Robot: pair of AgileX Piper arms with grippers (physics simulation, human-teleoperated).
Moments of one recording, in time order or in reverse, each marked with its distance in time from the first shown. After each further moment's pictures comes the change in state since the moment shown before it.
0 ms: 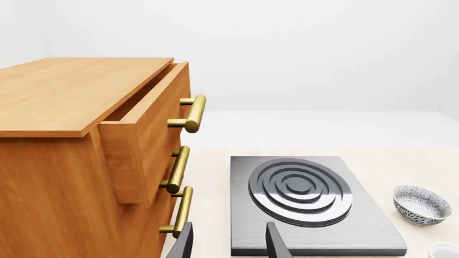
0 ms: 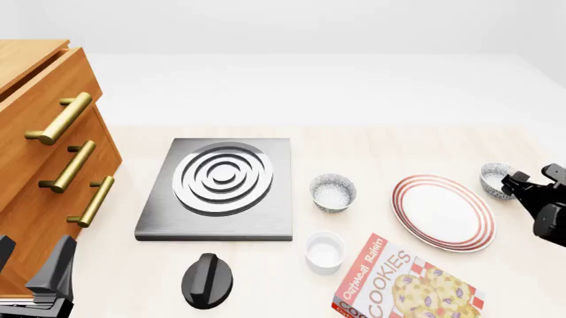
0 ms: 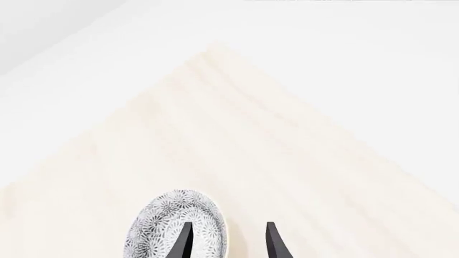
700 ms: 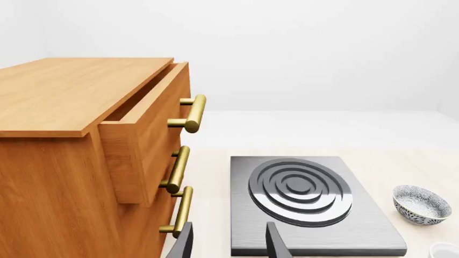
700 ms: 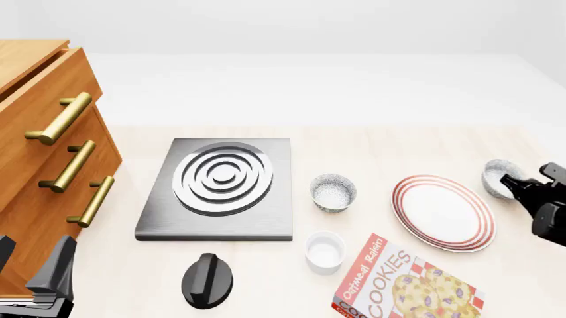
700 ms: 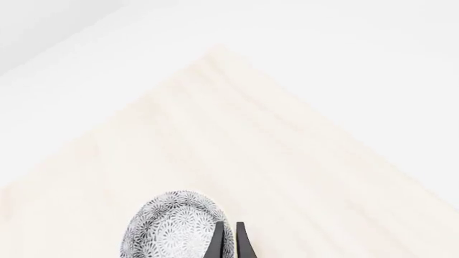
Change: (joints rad) left arm 0.000 0.000 0.000 0.000 0.000; right arm 0.007 0.003 -0.006 -0.005 -0.012
